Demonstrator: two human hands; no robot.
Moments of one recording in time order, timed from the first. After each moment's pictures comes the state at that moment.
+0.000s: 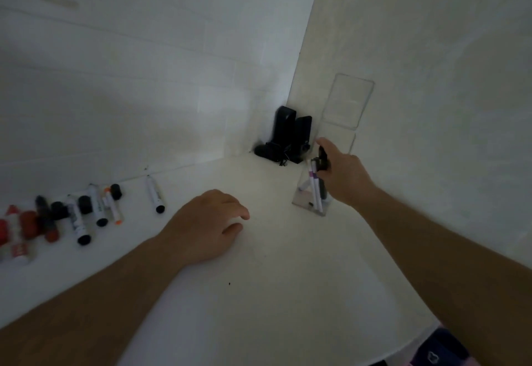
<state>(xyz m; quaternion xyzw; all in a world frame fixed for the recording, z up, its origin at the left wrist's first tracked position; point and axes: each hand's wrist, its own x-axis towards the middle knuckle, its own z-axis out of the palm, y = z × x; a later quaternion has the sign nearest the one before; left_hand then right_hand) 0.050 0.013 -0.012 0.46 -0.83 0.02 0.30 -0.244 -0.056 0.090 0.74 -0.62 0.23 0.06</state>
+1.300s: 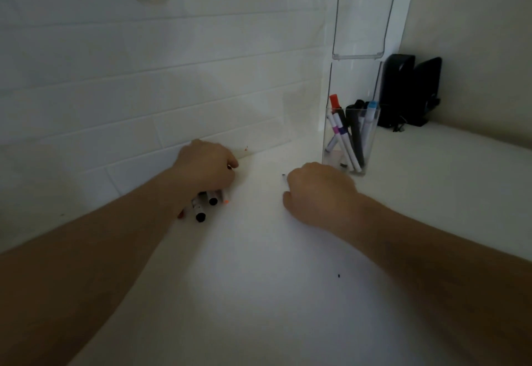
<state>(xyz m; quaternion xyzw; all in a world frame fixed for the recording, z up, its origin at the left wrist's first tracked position) 0.197 -0.018 0.036 0.76 -0.64 0.05 0.02 -0.033 -0.024 0.009 0.87 -0.48 0.10 0.02</state>
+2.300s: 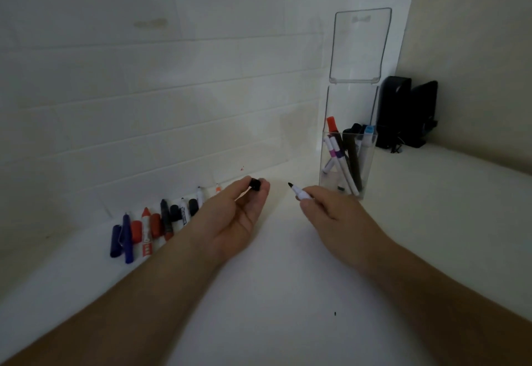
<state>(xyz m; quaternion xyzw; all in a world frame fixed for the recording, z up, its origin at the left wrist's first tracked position) 0.117 0.020 0.023 0.32 -0.09 -0.65 0.68 -0.080 -0.021 -0.004 0.82 -0.40 0.34 -0.24</state>
